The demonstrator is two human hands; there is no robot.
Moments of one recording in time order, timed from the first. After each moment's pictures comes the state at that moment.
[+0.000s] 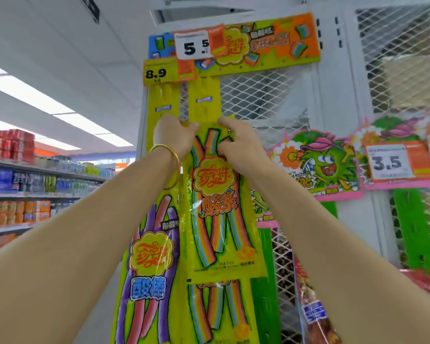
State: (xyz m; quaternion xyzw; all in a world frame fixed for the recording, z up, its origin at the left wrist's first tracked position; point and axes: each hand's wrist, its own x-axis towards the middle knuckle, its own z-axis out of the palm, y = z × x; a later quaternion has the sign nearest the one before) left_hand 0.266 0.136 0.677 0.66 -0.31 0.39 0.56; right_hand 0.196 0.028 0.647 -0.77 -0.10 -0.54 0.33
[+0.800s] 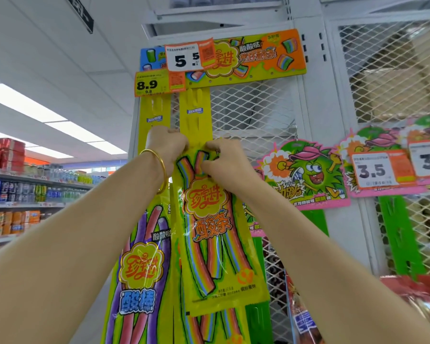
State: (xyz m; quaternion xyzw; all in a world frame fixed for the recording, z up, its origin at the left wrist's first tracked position) left_hand 0.256 0.136 0.685 0.63 -0.32 0.24 0.66; right_hand 0.188 0.039 0.639 -0.81 -0.07 -0.51 0.28
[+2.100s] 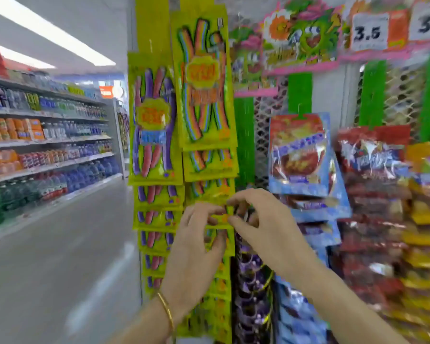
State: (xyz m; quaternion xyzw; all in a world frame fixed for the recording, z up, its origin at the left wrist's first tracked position) left_hand 0.135 0.191 0.302 0.67 -0.48 0.26 0.51; right_hand 0.055 0.075 0.337 -0.89 0.00 -0.39 0.25
